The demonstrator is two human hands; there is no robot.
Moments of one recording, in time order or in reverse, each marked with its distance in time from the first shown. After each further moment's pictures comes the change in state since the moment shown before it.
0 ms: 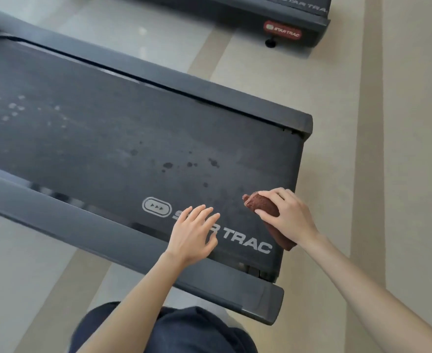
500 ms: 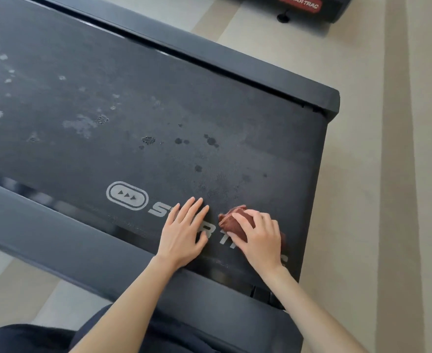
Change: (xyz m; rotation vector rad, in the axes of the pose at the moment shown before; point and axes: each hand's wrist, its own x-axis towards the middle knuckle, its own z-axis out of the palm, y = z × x) left_hand 0.031 -0.056 0.176 -0.017 0.005 -0.125; right_hand -0.017 0.042 0.222 -0.204 0.153 -0.015
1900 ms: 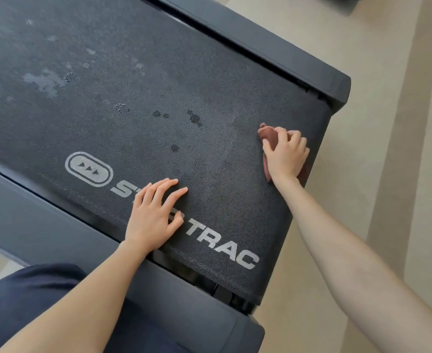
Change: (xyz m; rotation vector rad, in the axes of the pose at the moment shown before) left_hand 0.015 0.012 0.027 0.048 0.127 -0.147; right_hand 0.163 0.132 0.019 -0.109 0.052 0.369
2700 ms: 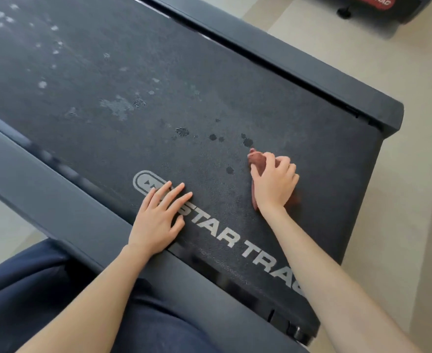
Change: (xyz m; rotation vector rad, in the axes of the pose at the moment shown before) left_hand -0.013 -0.107 -0.043 0.021 -0.109 -0.050; right_hand -0.059 -0.142 -0.001 0.099 -0.053 -0.041
